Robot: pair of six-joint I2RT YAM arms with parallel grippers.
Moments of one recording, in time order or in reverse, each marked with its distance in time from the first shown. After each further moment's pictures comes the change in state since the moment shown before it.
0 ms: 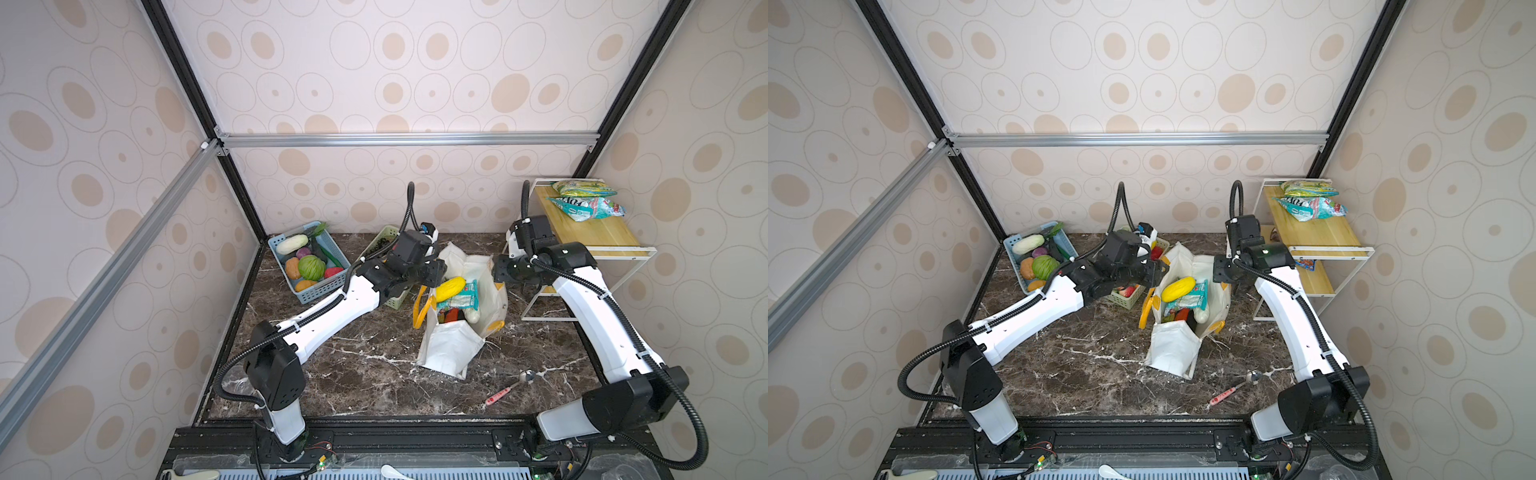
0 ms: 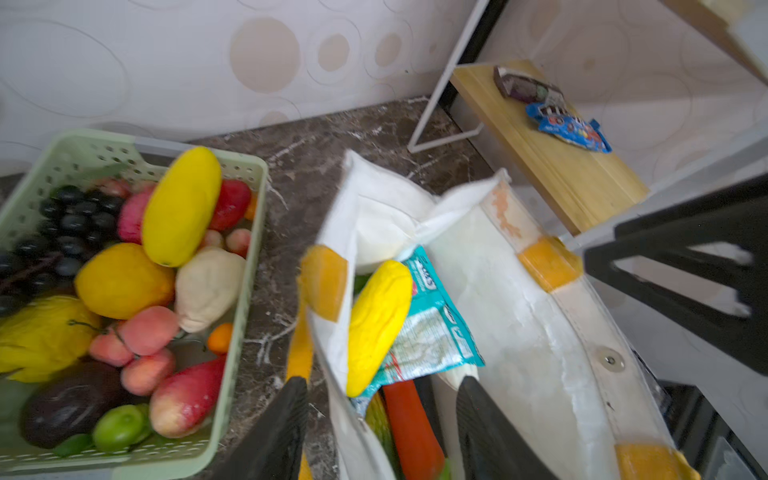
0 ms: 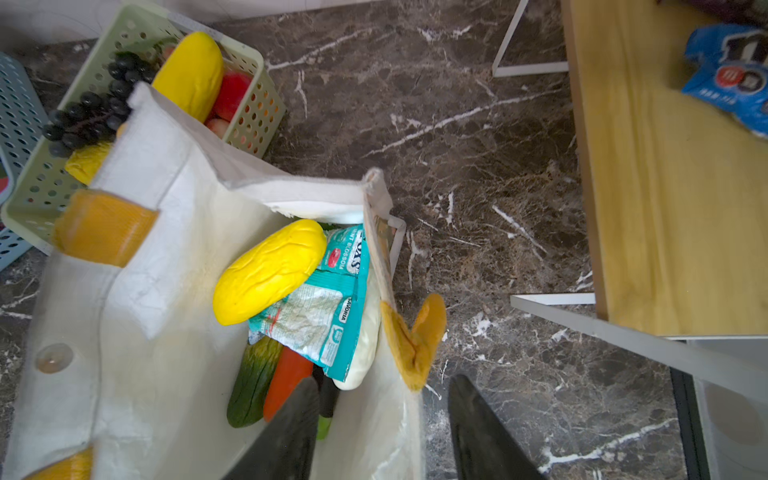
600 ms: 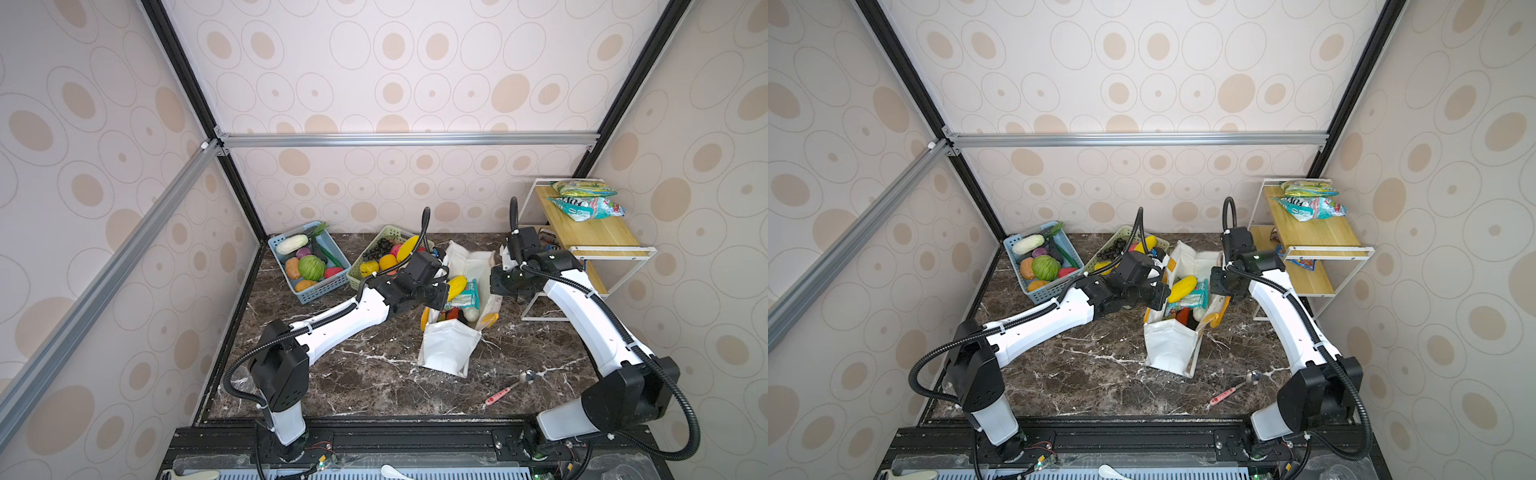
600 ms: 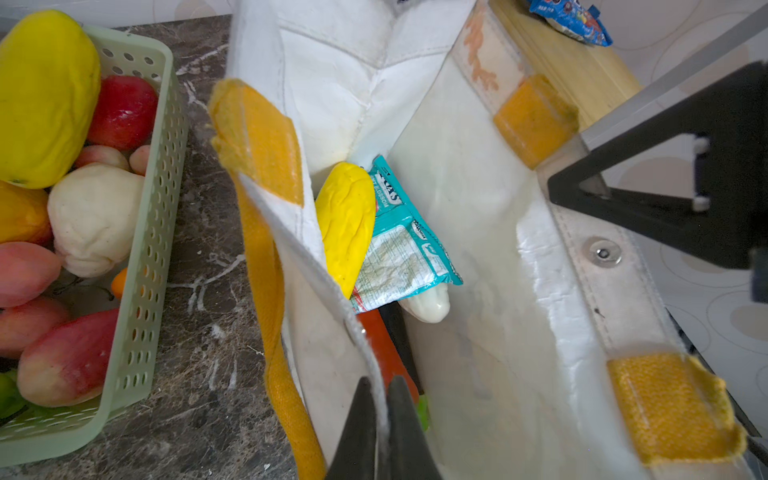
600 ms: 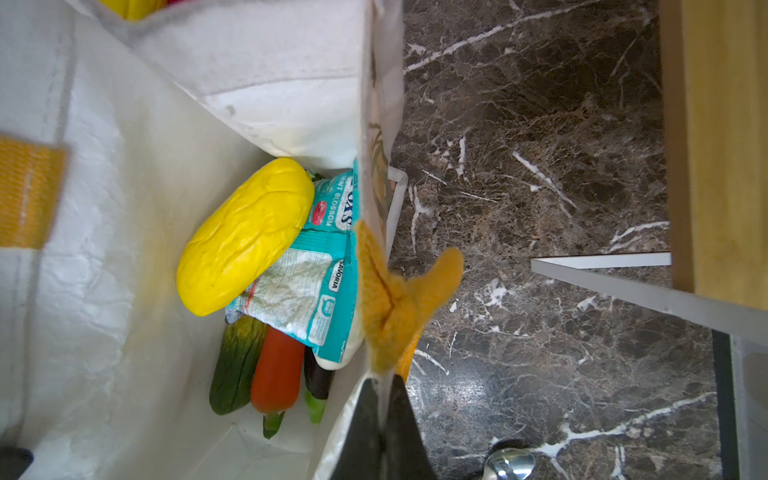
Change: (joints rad) left arm -0.113 0.019 -0.138 0.036 0.088 -0.038; right arm 0.001 0.015 -0.148 0.030 -0.030 0.029
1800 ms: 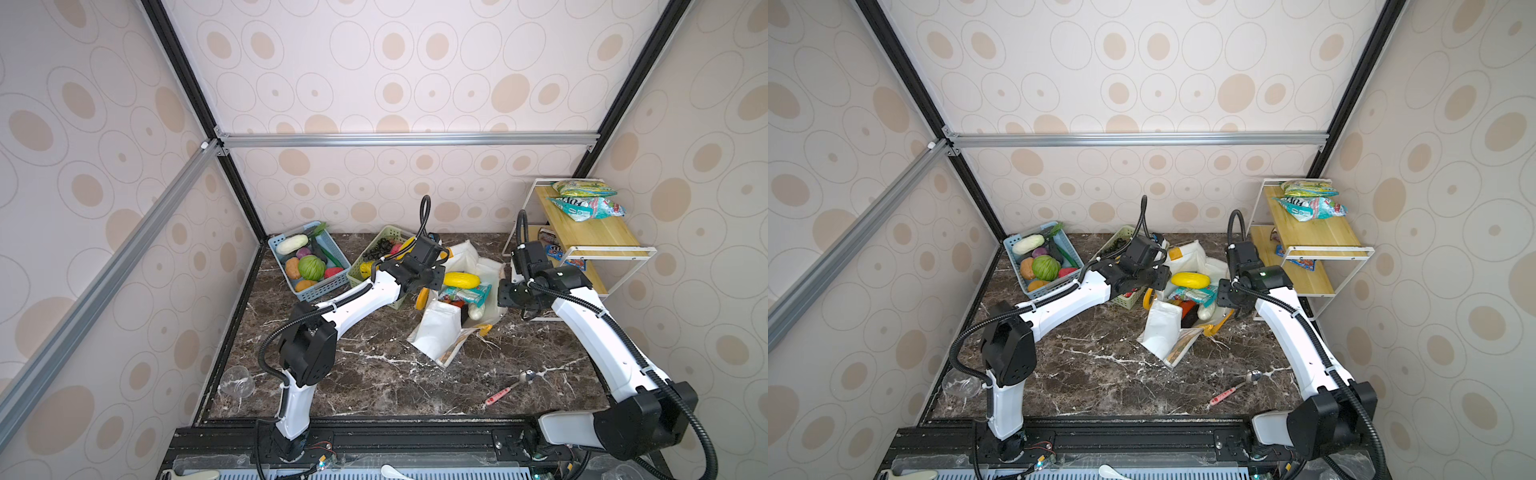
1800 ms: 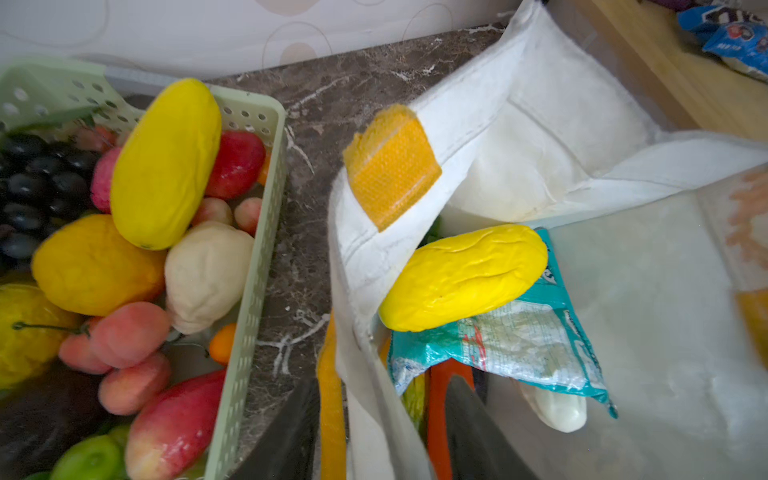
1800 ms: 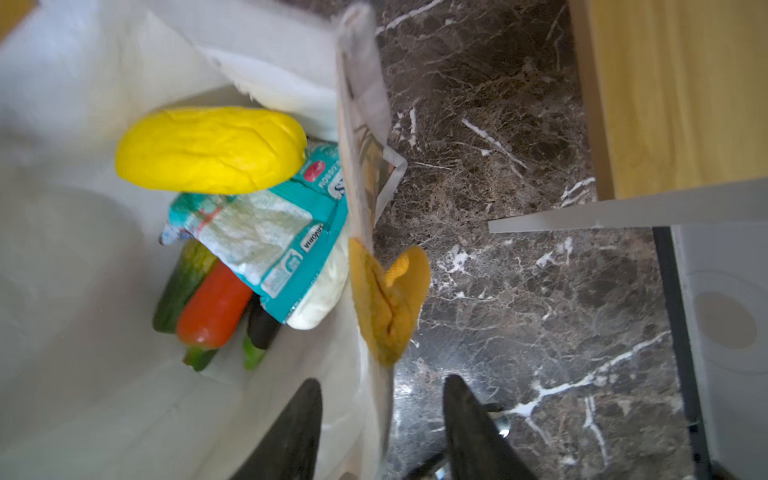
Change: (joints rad) left arm 0.082 0.227 0.224 -0.040 -0.132 0.055; right arm 0.002 -0.138 -0.179 0.013 0.087 0.075
